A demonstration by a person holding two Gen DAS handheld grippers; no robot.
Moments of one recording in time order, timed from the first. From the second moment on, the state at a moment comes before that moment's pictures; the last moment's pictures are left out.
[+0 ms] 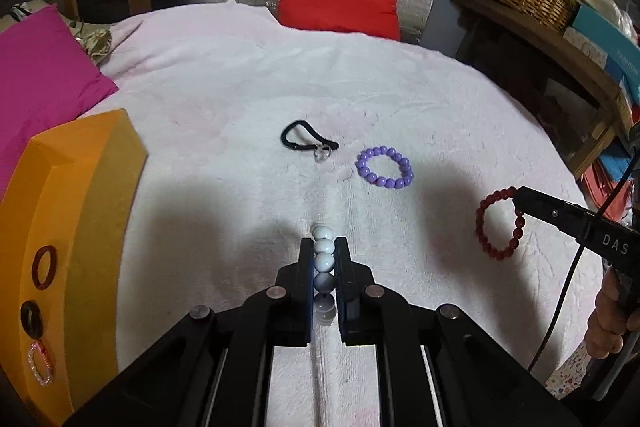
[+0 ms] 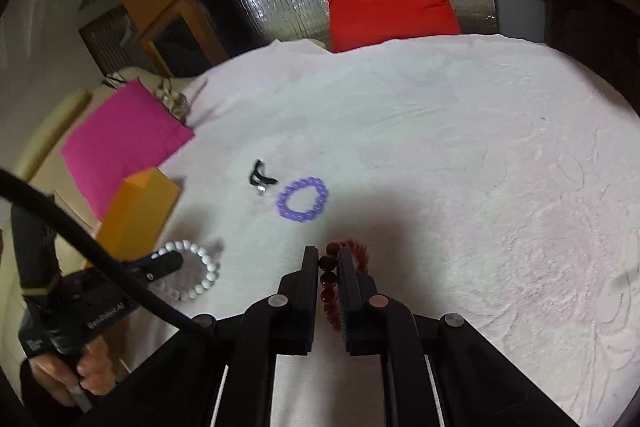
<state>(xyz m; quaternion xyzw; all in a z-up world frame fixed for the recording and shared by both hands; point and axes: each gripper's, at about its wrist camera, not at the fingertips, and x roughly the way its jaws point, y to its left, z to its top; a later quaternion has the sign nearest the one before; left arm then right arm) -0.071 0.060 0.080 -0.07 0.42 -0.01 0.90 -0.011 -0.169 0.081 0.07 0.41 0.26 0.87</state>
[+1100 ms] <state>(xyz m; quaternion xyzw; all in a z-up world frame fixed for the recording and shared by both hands) -0.156 0.197 0.130 -0.16 0.33 0.14 0.92 -0.056 0.006 0.165 0.06 0.37 0.40 0.83</state>
